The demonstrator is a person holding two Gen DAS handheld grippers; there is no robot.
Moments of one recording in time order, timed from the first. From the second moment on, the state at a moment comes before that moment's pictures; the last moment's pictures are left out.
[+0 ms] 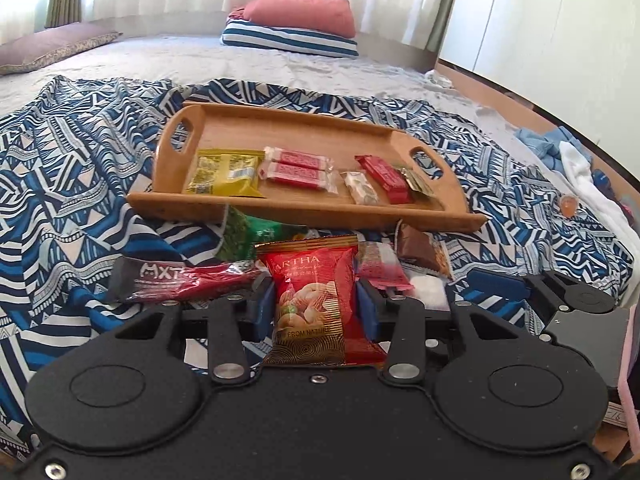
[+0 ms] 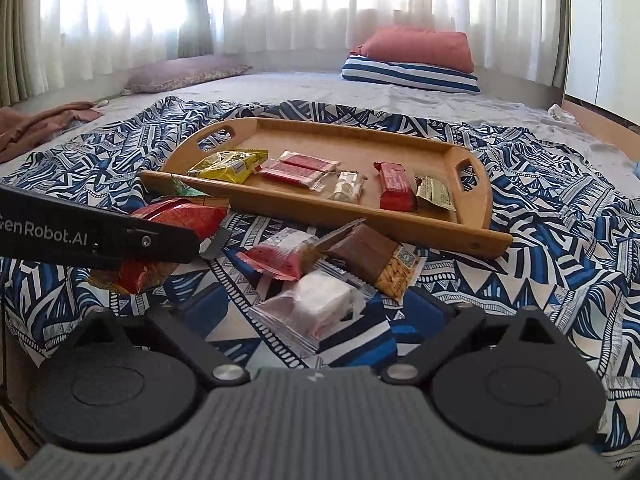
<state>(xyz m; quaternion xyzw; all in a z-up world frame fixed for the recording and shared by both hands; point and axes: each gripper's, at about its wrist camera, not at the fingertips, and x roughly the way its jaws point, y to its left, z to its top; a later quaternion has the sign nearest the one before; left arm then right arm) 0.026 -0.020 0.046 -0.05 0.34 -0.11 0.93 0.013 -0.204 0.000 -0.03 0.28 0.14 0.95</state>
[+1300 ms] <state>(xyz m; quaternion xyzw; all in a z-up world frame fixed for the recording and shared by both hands) 0.030 0.013 0.052 -0.08 0.32 -0.07 0.94 0.015 -0.214 0.016 -0.01 0.28 0.07 0.96</state>
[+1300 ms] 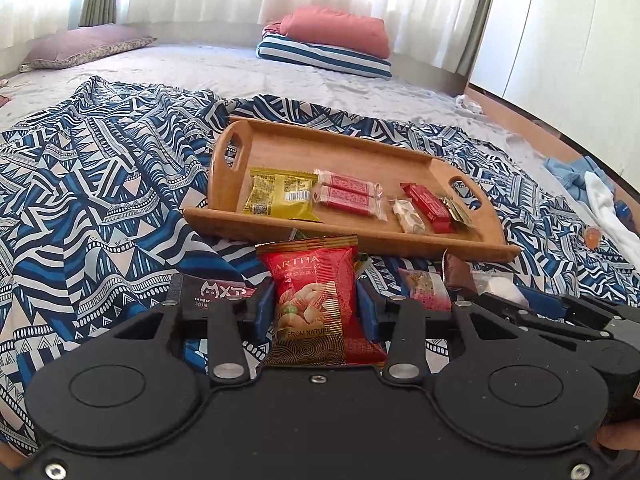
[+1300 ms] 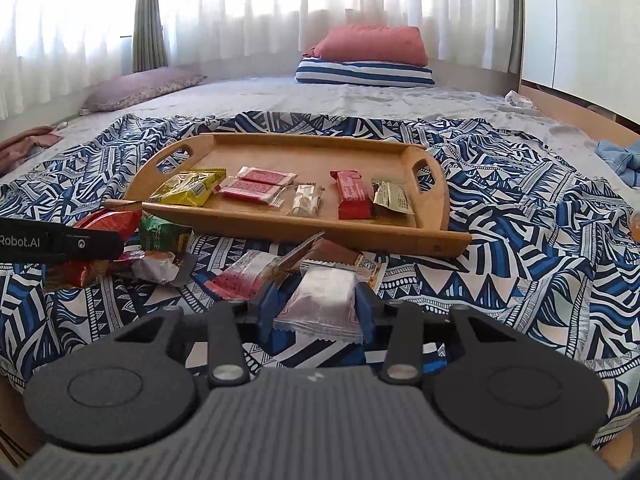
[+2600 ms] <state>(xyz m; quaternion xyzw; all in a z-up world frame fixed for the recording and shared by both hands) 0.228 0.024 0.078 -0.07 0.35 -0.06 0.93 0.207 -0.260 0.048 0.03 0.30 0.06 0.95</state>
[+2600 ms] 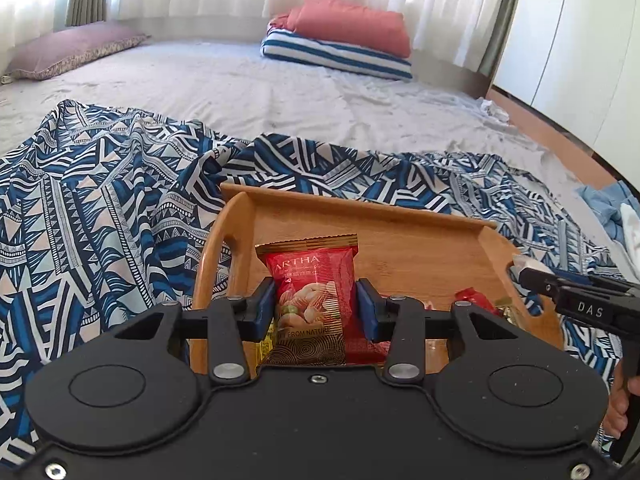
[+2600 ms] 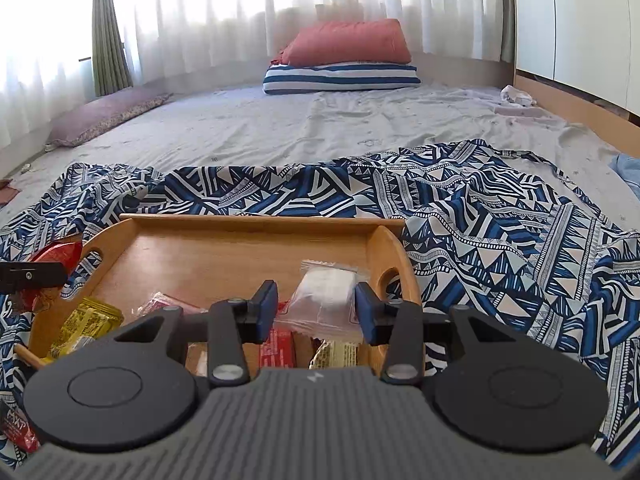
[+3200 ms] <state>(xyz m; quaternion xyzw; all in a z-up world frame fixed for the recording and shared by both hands) 0.268 0.023 0.045 -0.07 0.39 -0.04 0.92 0.252 -0.250 0.020 0.00 0.35 0.07 0.93</state>
